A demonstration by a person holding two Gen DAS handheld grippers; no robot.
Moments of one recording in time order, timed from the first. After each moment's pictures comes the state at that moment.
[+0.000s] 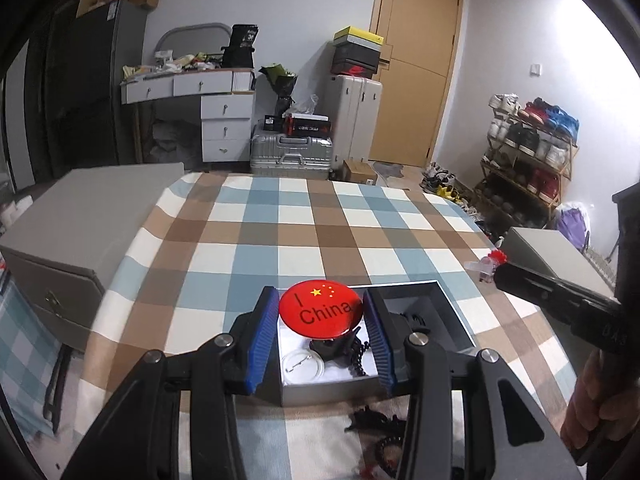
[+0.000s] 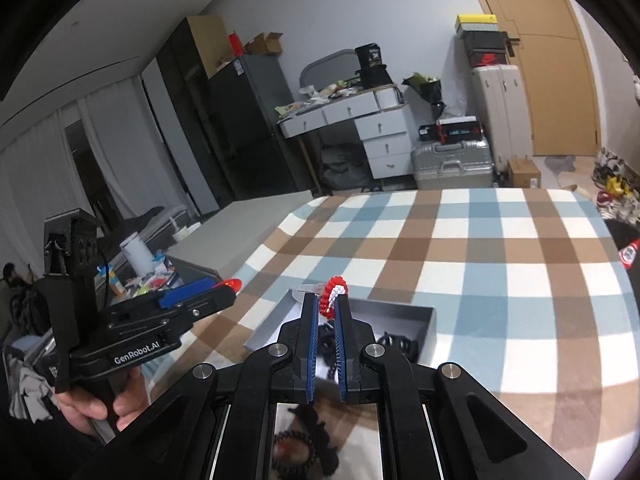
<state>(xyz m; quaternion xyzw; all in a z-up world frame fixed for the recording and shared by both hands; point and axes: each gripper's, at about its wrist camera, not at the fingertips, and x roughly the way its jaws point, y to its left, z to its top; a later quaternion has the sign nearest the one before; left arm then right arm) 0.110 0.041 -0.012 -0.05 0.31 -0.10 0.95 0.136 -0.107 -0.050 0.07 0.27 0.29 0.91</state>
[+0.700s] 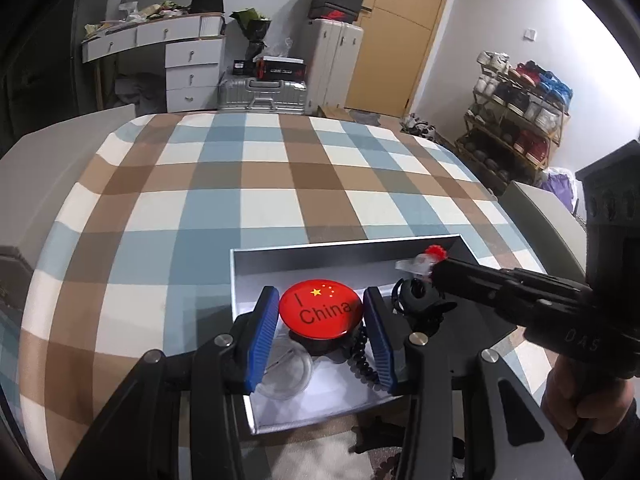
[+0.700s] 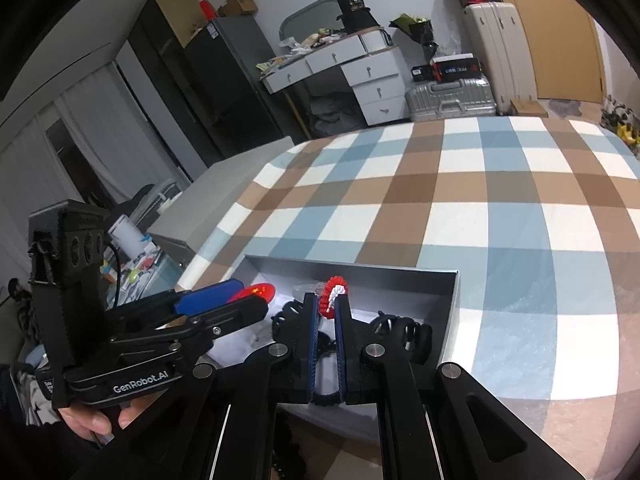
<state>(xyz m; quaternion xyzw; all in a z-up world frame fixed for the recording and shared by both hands) 0.147 0.029 -0.056 -0.05 0.39 -0.15 0.91 0.195 -0.091 -0.114 0.09 0.37 0.29 0.88</state>
